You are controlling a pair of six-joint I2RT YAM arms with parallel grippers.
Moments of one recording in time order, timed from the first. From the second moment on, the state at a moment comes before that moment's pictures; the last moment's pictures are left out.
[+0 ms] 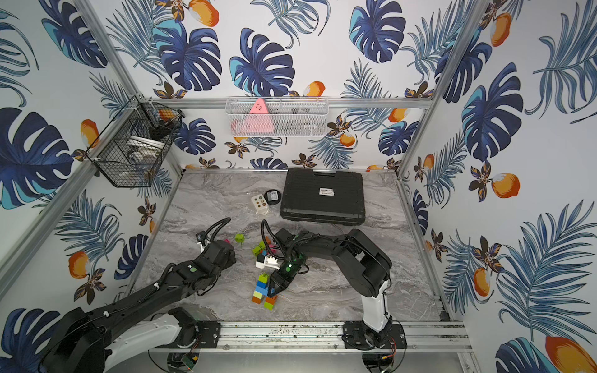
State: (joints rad) left arm -0.54 1.03 0.48 -0.44 -0.56 -0.94; right arm 0.86 1.95 1.15 -0.68 -0.86 -0.20
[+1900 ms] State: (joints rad) left arm -0.46 1.19 0.55 -0.26 -0.38 -0.78; right arm 0.88 1.79 1.11 -0.31 -0.07 0.16
